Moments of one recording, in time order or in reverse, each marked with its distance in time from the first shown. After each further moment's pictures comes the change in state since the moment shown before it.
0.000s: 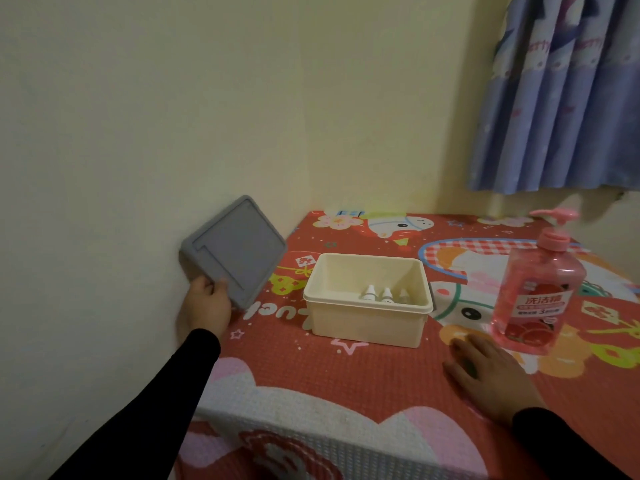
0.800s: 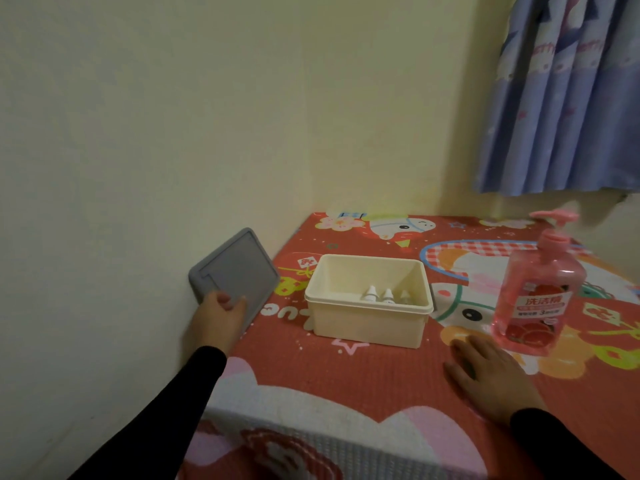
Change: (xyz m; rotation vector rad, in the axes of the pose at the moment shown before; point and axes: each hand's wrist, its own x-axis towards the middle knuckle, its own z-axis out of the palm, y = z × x) left_hand -0.032 -0.002 -0.003 0.367 -0.018 0.019; right_hand 0.000 -0.002 -0.001 -0.019 -0.017 -0.008
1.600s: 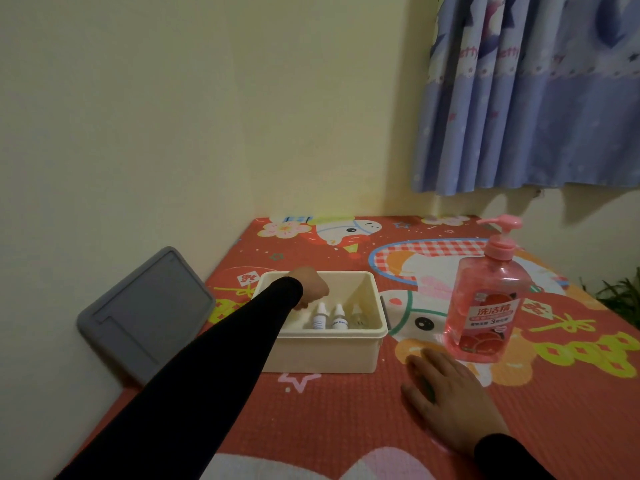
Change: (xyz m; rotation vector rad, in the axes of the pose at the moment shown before) left_hand 0.006 0.182 0.173 0.377 -0.886 0.255; right_hand -0.002 -0.006 -0.011 0.083 -0.041 0.058
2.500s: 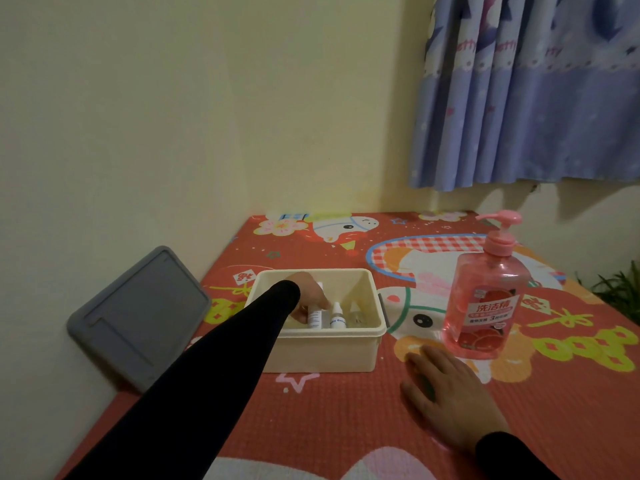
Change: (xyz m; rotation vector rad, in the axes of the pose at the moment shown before) left_hand 0.004 -0.008 0.010 -0.170 -0.129 -0.091; right_hand -0.001 0.000 0.000 0.002 -0.010 0.009
